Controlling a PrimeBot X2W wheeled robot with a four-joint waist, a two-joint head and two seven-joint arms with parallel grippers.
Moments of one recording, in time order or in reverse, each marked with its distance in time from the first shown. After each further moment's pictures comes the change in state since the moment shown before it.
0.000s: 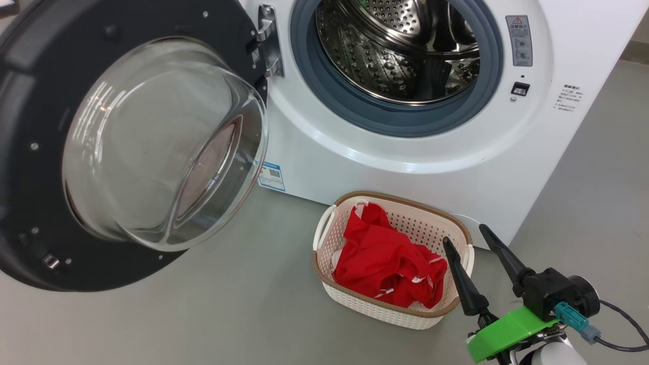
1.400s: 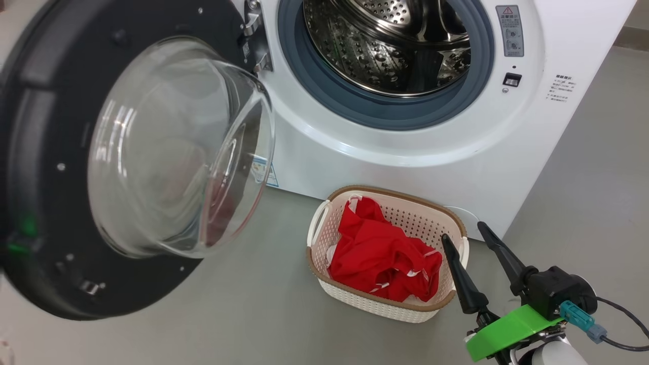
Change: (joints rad) left arm 0.057 -0.021 0.070 0.086 -0.308 -0.128 0.588; right arm 0.000 -0.009 0.020 -0.023 0.064 0.000 0.000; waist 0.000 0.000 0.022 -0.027
